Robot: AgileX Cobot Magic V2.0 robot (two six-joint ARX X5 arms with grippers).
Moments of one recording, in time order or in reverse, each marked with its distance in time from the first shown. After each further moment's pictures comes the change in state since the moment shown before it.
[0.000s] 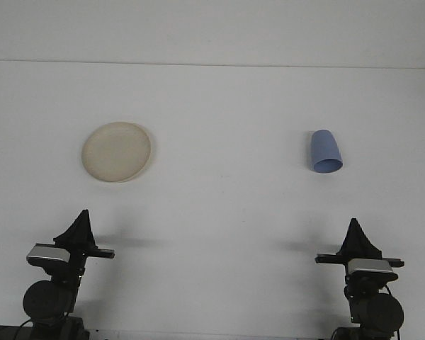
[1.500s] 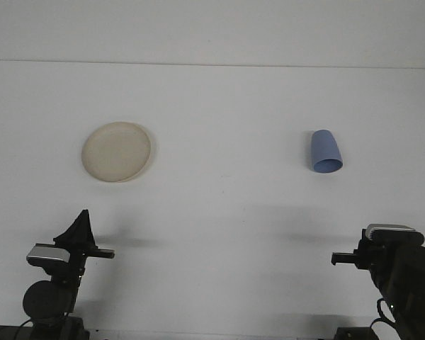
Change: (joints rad) left arm 0.000 0.000 0.000 0.000 0.000 0.000; right arm 0.000 0.546 0.856 -1.036 -0.008 0.015
